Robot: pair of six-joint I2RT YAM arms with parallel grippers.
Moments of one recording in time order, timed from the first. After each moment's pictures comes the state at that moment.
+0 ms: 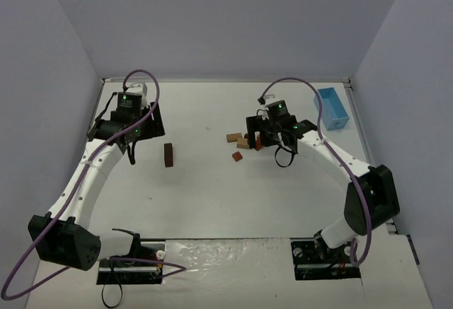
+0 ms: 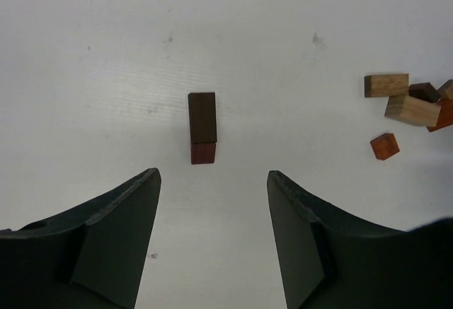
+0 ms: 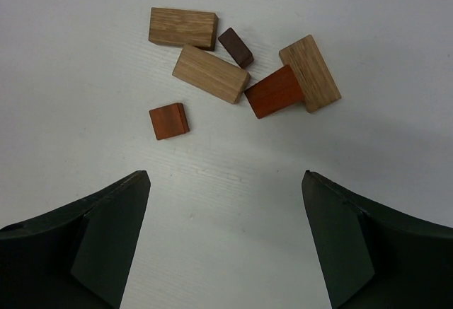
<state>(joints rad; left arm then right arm) -0.21 1.31 1.31 -0.76 -0.07 -0.35 0.47 1.46 1.07 -0.41 0.01 0.23</state>
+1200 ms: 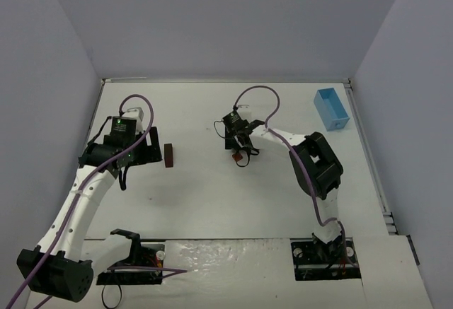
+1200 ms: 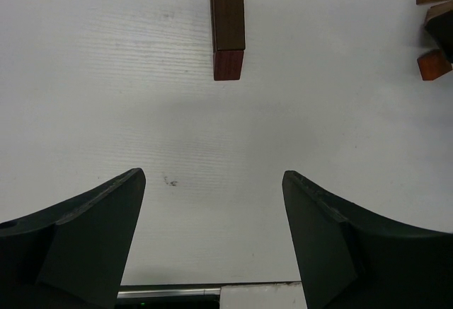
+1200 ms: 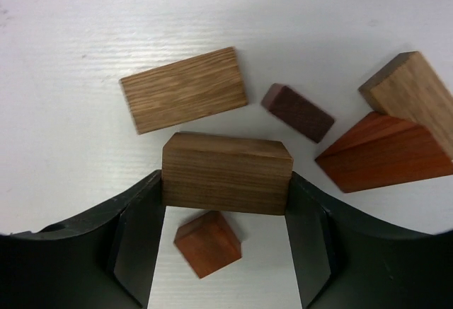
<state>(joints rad) -0.21 1.05 1.08 -0.90 -0.06 -0.33 0.66 2.03 1.39 -0.39 0.36 0.56</state>
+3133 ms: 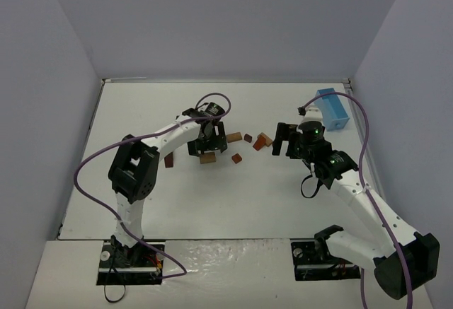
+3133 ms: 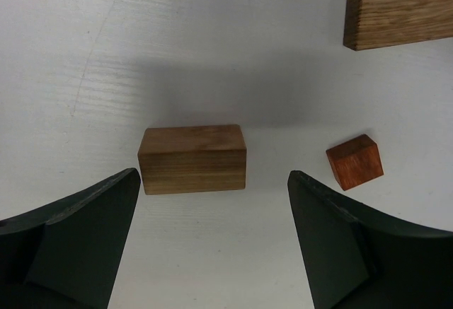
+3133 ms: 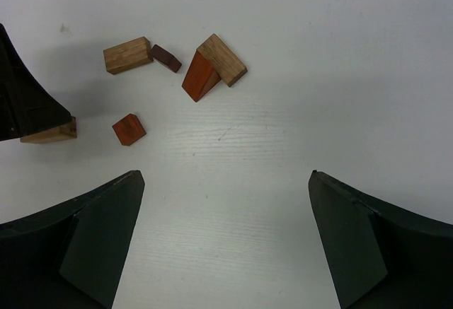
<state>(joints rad) -0.60 1.98 1.57 -0.81 -0.14 -0.75 0.42 1.03 0.84 -0.43 0.20 0.37</state>
